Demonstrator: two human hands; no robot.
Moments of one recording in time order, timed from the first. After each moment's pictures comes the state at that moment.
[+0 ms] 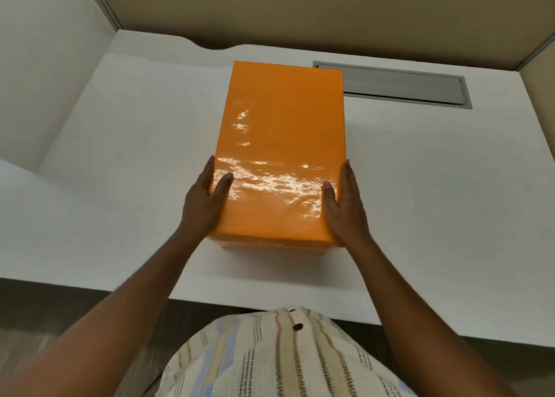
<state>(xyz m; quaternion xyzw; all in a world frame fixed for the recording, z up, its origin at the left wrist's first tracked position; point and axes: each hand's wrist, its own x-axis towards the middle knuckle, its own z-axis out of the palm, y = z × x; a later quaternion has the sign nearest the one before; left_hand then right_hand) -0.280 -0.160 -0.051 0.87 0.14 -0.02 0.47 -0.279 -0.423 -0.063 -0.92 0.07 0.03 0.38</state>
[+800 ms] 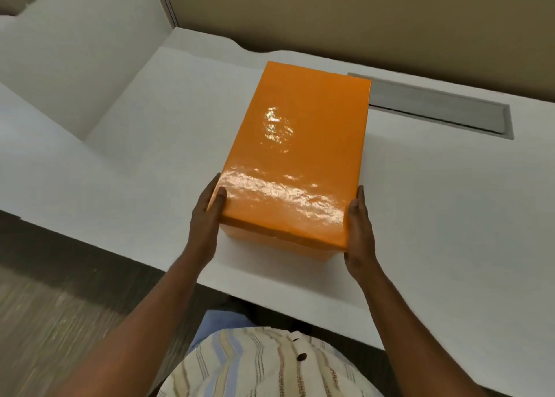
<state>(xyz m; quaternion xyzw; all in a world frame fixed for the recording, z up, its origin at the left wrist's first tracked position) -0.347 -0.180 -0.064 0.71 0.23 0.06 0.66 -0.302 -0.440 -0.067 -0.71 0.14 0.12 0.68</state>
